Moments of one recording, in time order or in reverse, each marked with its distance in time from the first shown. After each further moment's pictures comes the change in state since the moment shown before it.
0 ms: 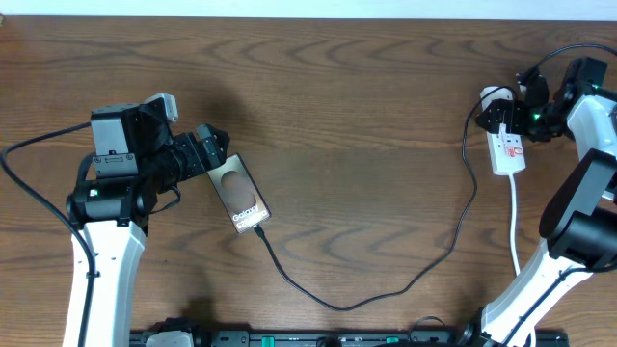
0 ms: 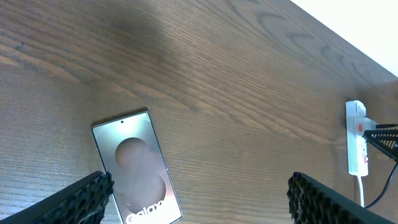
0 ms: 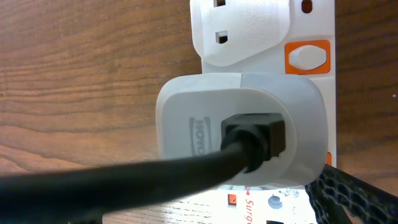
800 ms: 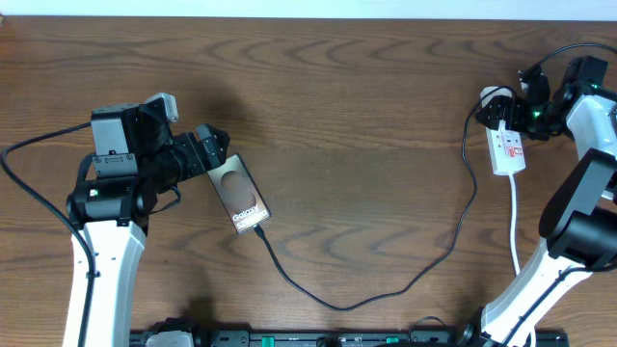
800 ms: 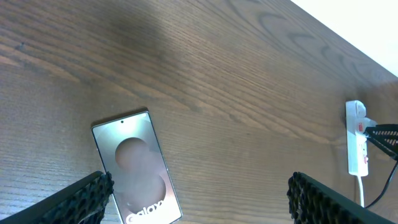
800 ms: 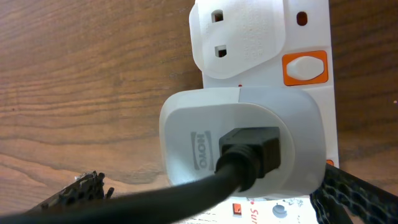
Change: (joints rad) left arm 0.000 0.000 0.000 0.000 0.000 0.000; right arm 0.005 0.002 0.001 0.024 -0.015 0.054
